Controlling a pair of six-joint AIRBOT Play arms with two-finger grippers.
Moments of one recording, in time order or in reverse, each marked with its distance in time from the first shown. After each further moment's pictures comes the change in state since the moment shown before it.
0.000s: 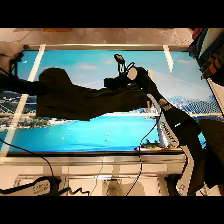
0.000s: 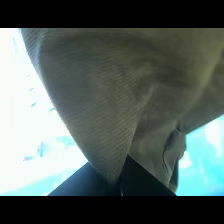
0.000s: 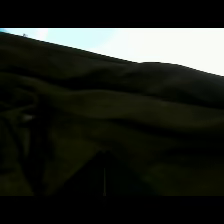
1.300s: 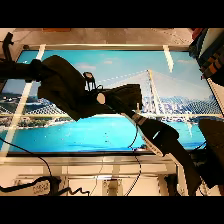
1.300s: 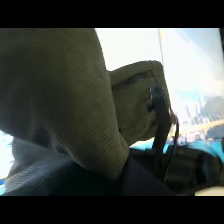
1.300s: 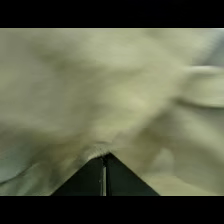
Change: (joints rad) left arm -0.055 -0.048 0.083 -0.352 0.098 -0.166; right arm 0.274 -0.104 -0.042 -0.013 -0.342 0.063
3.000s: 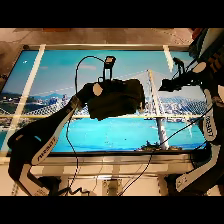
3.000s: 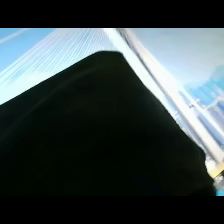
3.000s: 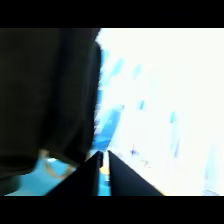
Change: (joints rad) left arm -0.789 -0.403 0.000 0.331 0.888 0.039; right arm -0.894 0.280 -0.270 0.213 0.682 -0.505
